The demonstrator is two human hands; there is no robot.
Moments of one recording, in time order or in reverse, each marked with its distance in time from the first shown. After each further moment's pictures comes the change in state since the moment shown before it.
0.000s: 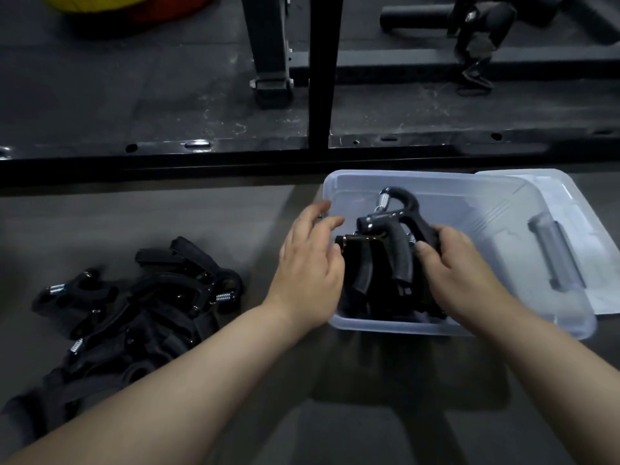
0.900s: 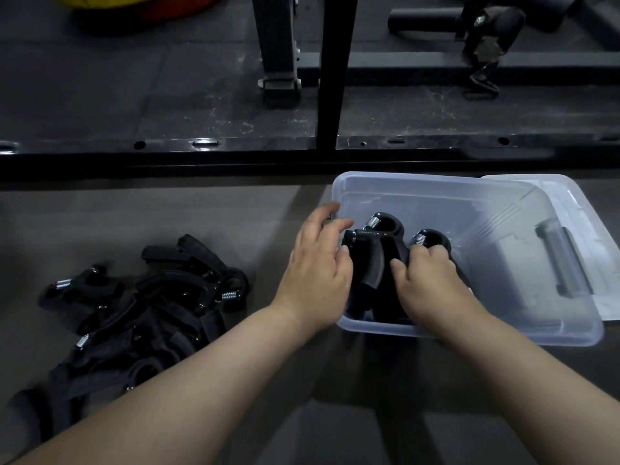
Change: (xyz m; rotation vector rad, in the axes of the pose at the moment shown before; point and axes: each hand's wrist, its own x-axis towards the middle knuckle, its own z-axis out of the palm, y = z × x) left_hand -0.001 -0.004 0.001 -0.095 -0.002 0.009; right_hand -0.006 -0.033 0.030 -0.343 -0.120 0.187
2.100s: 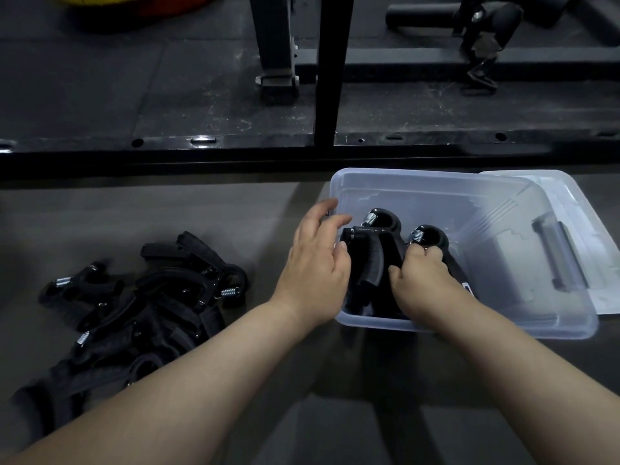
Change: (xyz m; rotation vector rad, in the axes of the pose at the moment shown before) left_hand 0.000 0.000 0.001 -0.001 -0.006 -0.009; right_hand 0.001 -0.004 0.002 -0.003 -0.112 0.071
